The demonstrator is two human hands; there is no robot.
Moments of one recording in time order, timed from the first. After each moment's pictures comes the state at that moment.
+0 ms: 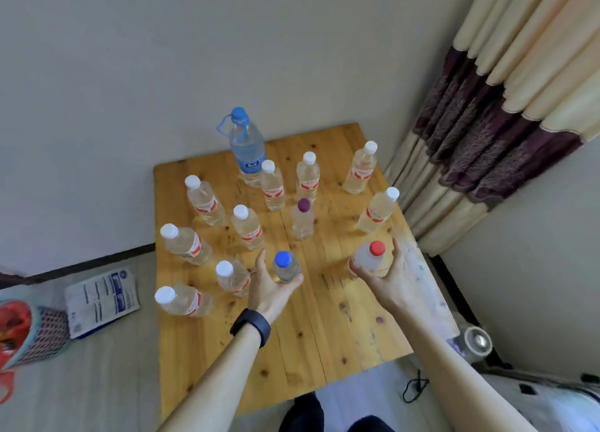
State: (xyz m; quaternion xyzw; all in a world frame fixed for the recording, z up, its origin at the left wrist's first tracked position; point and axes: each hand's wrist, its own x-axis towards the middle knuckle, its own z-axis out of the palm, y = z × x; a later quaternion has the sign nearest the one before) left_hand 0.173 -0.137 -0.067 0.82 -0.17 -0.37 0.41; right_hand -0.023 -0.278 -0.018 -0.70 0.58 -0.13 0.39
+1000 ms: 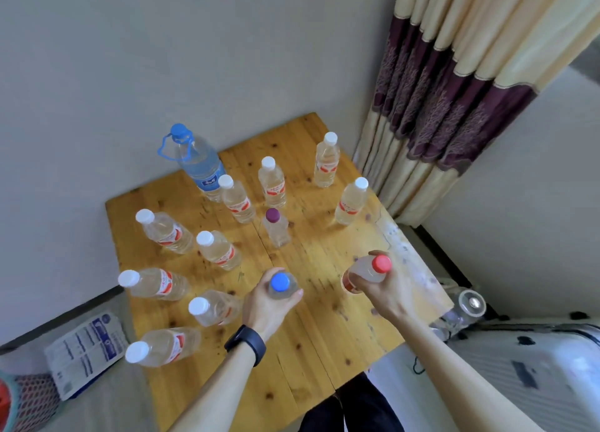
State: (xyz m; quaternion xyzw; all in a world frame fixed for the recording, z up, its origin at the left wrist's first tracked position) left_hand 0.181 -0.165 -0.085 0.83 -0.30 -0.37 0.30; right_hand -0.038 -0.286 -0.082 -0.63 0.62 -0.15 0.44
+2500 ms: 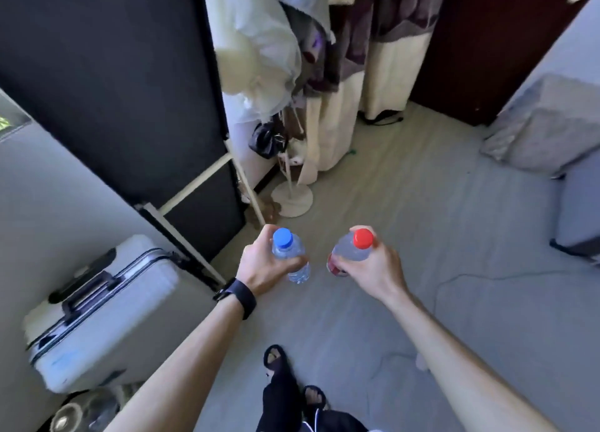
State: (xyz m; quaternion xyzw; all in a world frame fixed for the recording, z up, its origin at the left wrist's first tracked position) left_hand -0.595 0.180 0.022 0.06 -0.88 -0.45 -0.11; right_hand -0.575 0.402 0.010 0.13 0.89 -0.43 0.03
